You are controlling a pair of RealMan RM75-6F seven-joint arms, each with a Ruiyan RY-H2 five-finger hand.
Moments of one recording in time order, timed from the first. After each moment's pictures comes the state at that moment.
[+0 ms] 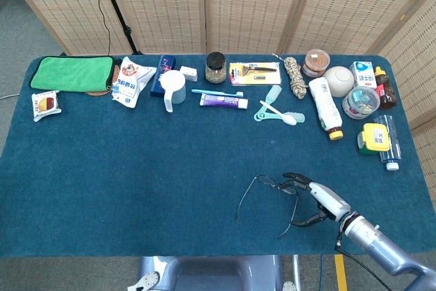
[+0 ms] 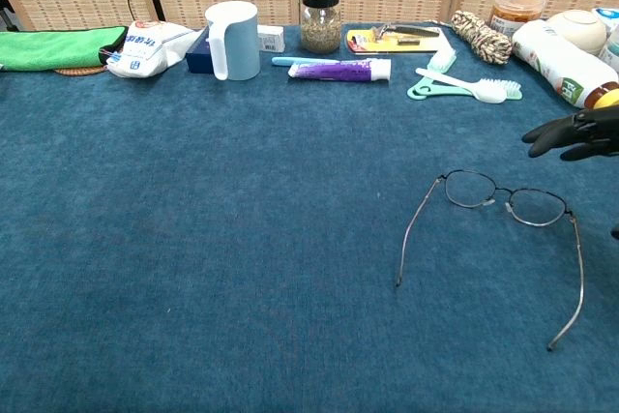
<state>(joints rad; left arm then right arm) 0.08 -0.95 -0.04 -1.76 1.48 1.64 -0.08 0.58 -1.08 -0.16 -1.65 -1.62 1.02 0.86</state>
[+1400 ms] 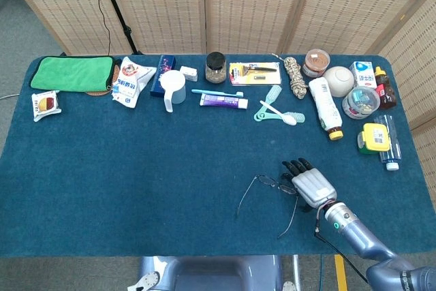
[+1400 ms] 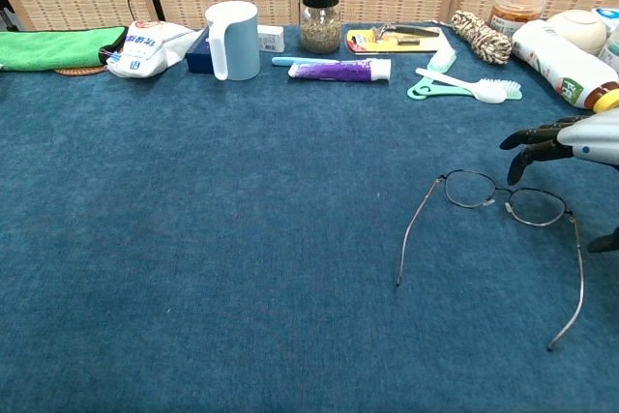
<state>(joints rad) 0.09 -0.94 -0.05 -1.72 1.45 1.63 -0.12 0.63 -1.20 -0.03 -1.71 -1.23 0.85 -0.34</state>
